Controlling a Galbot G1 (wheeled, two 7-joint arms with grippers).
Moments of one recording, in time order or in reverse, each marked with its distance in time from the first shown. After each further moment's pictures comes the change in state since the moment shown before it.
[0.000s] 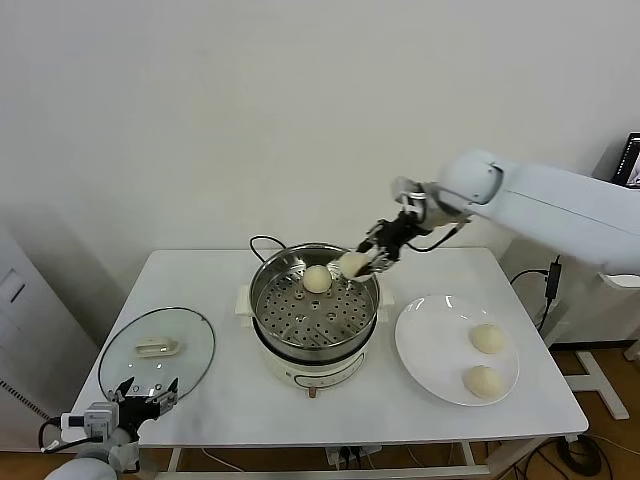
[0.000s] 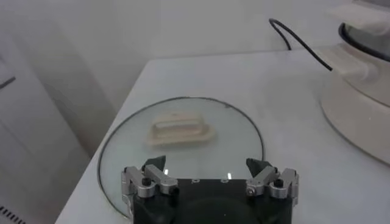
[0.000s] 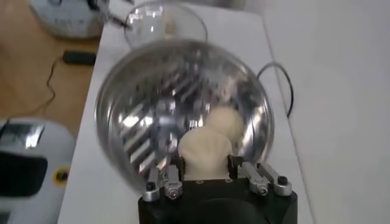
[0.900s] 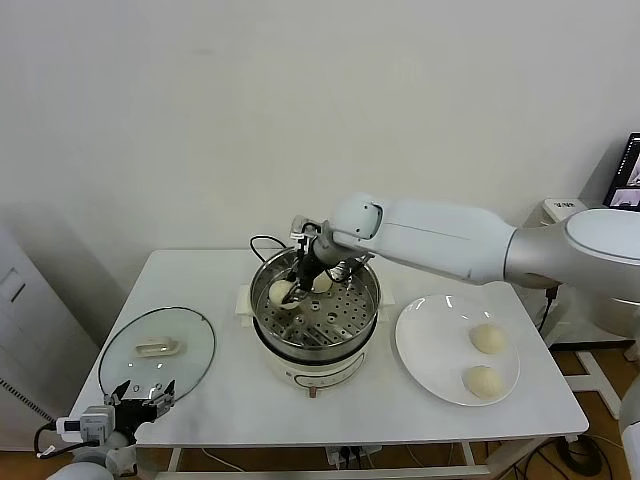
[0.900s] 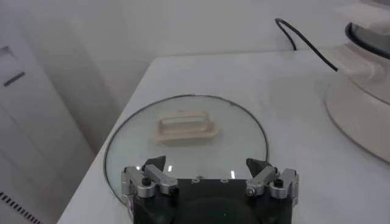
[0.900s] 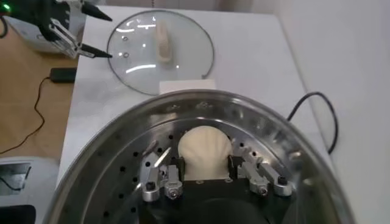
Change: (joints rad) left arm 0.020 -0.015 -0.020 -0.006 0.001 -0.005 -0.005; right arm -0.161 0.303 0.003 -0.127 0.059 -0.155 0.231
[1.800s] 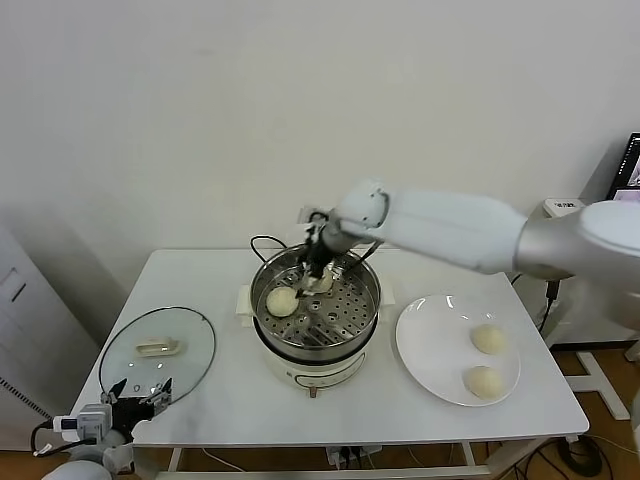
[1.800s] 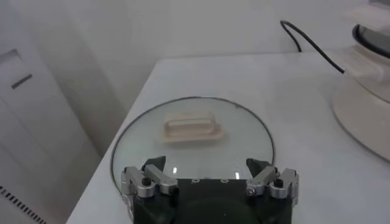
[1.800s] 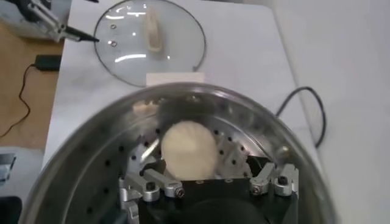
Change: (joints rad) left arm -0.011 0.012 -0.001 -0.001 -0.006 0.000 -0.002; right arm 0.189 -0.184 -0.064 0.075 -0.102 0.046 -0.181
